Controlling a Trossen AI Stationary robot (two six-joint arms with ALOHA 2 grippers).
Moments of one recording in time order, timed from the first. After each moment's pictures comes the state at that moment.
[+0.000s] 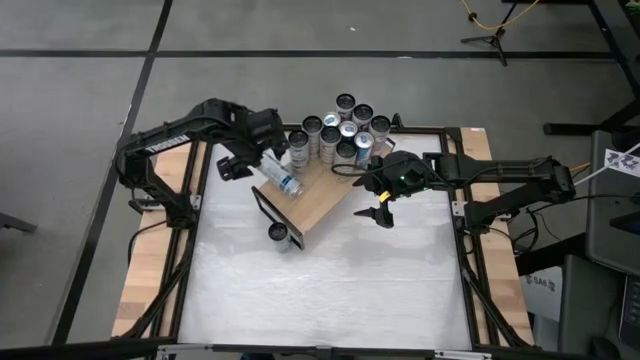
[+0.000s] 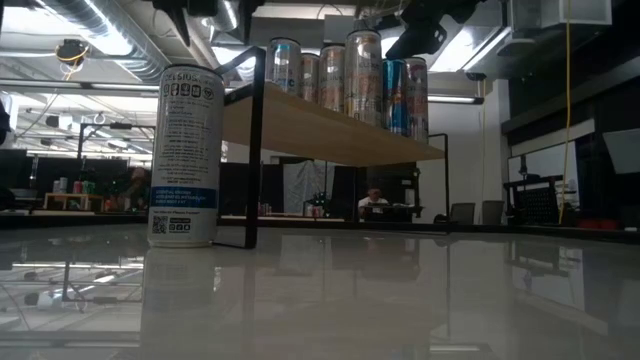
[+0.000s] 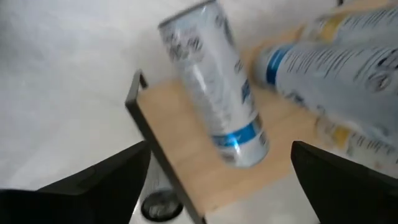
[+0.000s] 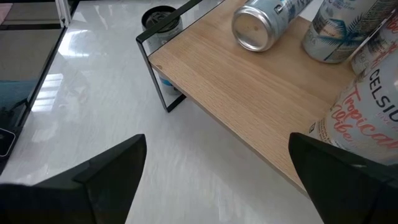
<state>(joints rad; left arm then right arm) 0.24 1.57 1.86 -1.57 -0.05 -1.80 -0.02 1.29 1.19 -0.58 -0.10 -0.01</state>
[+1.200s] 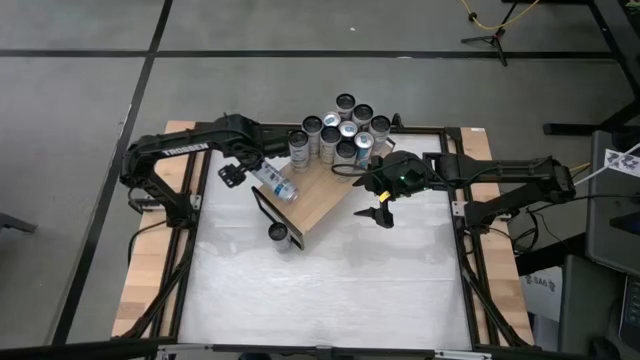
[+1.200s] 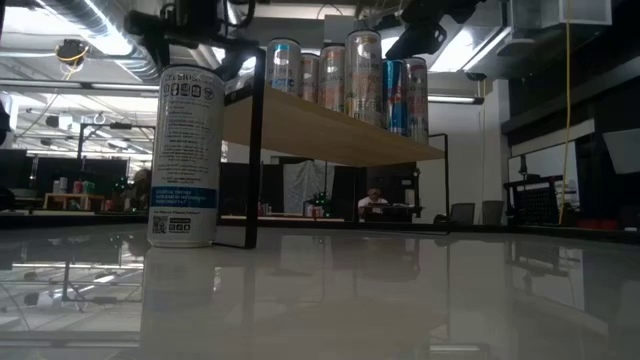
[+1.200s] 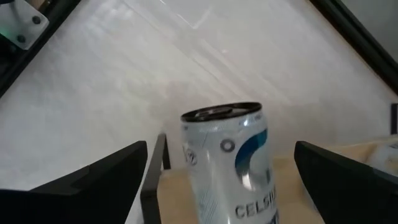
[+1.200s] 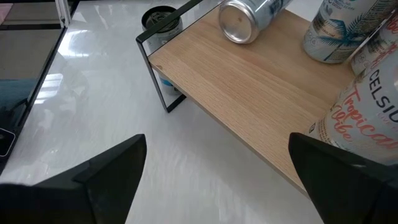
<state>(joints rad) 0.26 1.57 1.60 -1.54 -0.28 -2.06 -0.02 1.29 1.19 -0.58 -0.10 -0.01</state>
